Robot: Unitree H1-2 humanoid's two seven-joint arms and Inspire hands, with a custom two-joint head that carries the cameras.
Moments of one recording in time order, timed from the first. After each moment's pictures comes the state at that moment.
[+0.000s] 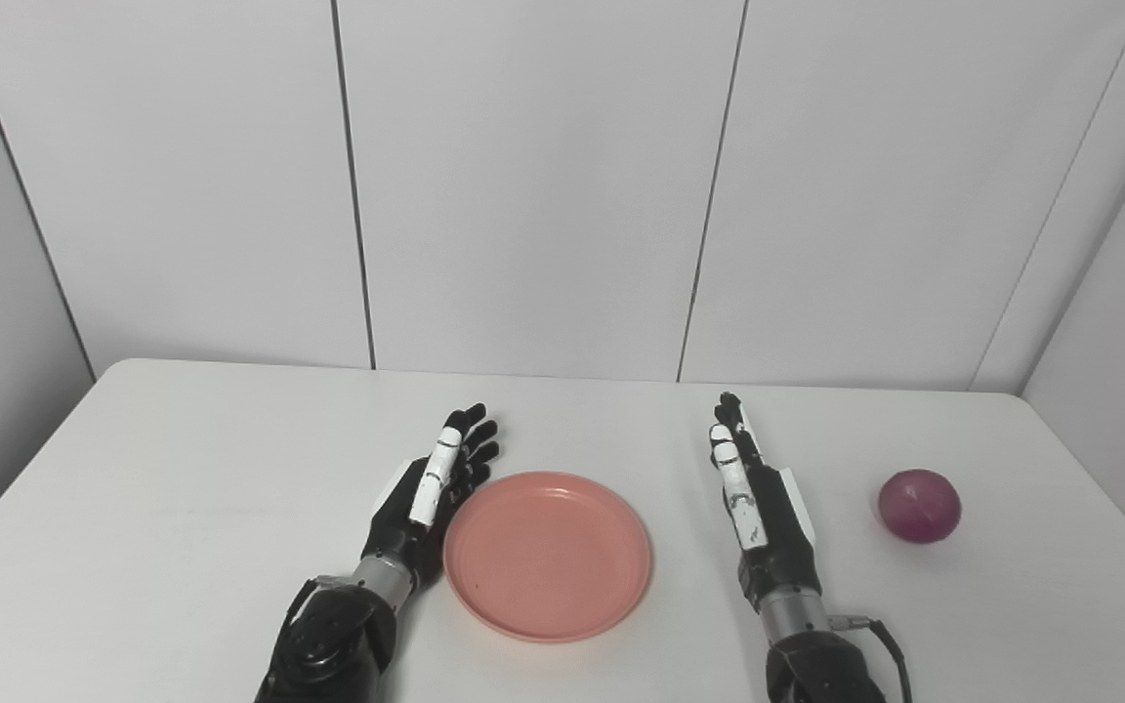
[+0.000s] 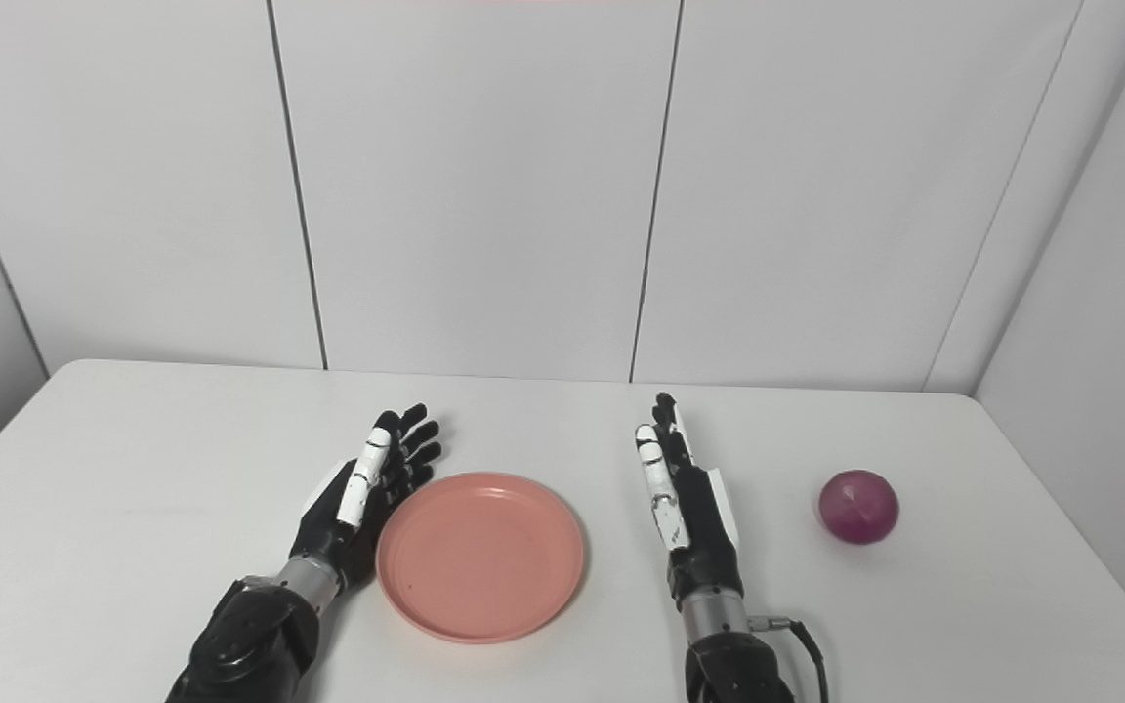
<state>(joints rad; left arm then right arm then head) -0.43 -0.02 -0.02 0.43 -0.16 0.04 -0.21 -0.28 0.00 0.00 0.11 -0.03 0.01 -0.03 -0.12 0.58</state>
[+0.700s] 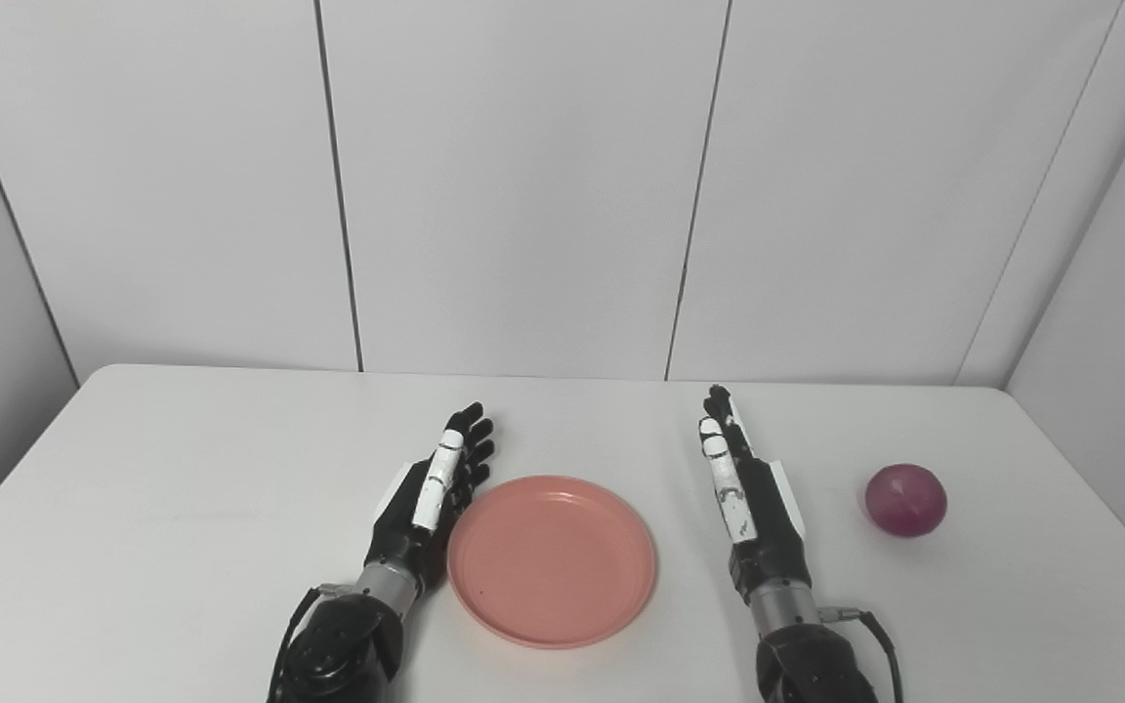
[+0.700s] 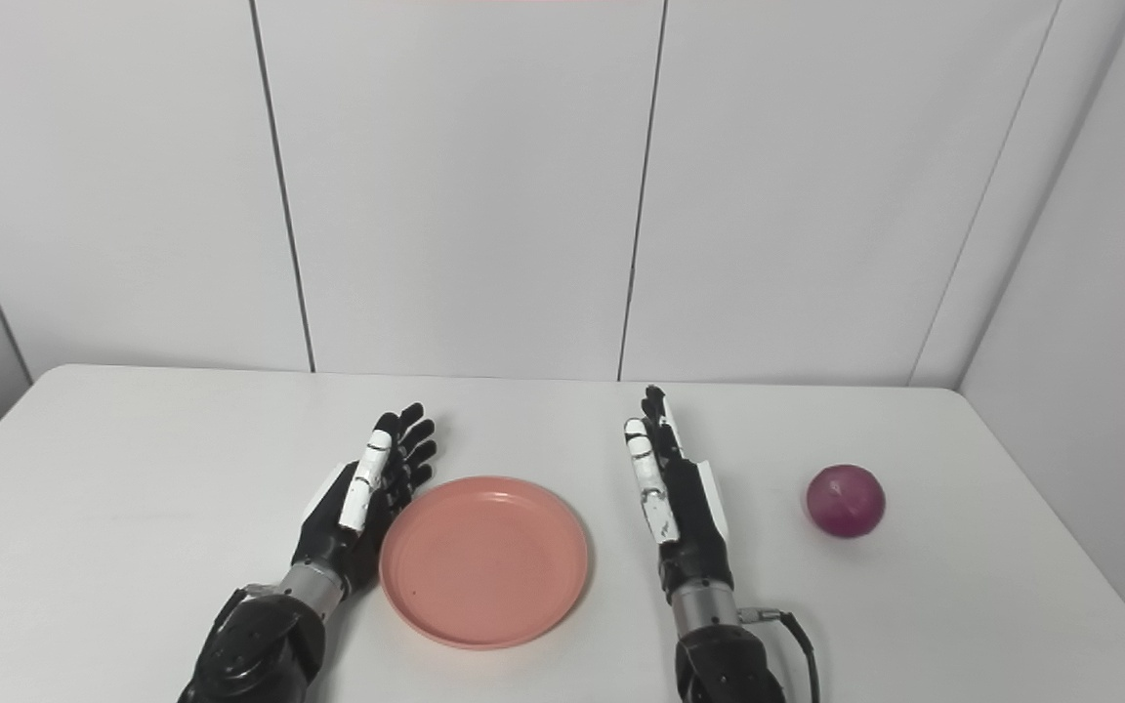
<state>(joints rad) -0.41 -0.05 -0.03 0.40 -0.14 0.04 -0.17 -0.28 0.00 0.00 0.10 -0.05 0.01 -0.04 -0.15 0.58</state>
